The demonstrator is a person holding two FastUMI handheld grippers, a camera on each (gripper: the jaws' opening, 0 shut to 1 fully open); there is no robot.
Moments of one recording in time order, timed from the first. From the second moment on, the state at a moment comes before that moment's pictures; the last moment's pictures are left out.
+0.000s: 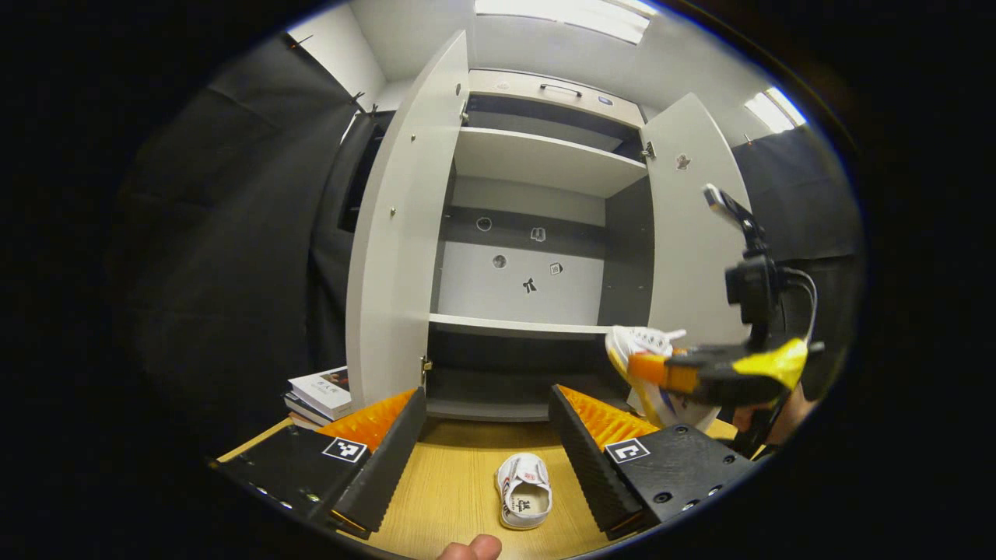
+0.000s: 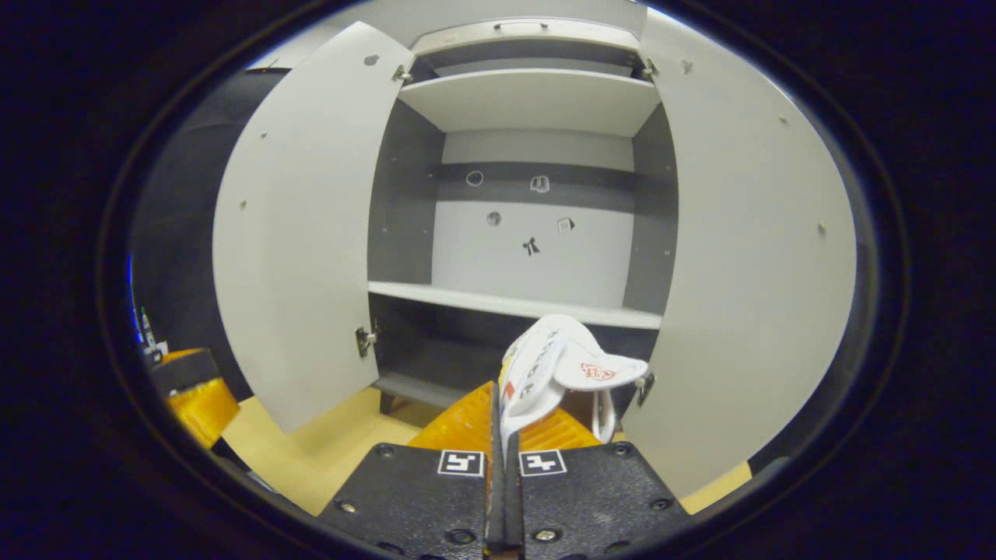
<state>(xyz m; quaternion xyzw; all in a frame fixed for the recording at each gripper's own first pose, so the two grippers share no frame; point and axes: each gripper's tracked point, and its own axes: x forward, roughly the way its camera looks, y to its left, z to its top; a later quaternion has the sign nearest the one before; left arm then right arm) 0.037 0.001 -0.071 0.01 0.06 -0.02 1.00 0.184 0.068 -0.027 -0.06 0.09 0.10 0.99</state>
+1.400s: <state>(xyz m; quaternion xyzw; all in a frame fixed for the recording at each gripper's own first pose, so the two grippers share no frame) 0.021 0.023 -0.079 0.03 0.08 0.00 1.00 0.472 0.040 -0.006 -0.11 0.30 0.01 0.95</state>
